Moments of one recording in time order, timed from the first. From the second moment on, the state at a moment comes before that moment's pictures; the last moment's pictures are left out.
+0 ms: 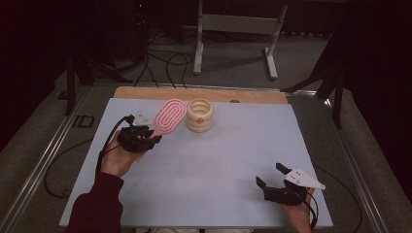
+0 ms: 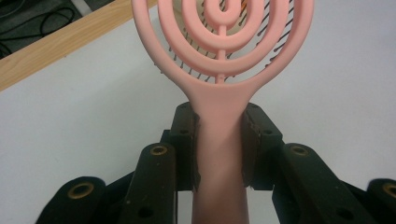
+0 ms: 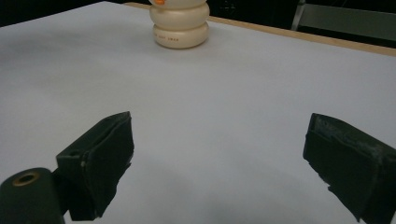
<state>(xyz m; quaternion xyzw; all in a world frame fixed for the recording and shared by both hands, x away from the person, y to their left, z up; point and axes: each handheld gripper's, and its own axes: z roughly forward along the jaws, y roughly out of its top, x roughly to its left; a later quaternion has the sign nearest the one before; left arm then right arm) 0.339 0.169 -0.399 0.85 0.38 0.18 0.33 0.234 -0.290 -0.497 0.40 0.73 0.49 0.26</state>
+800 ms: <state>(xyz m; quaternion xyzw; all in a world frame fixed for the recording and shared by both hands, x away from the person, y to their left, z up) 0.337 0.155 -0.396 0.85 0.35 0.19 0.35 0.234 -0.287 -0.498 0.40 0.73 0.49 0.25</state>
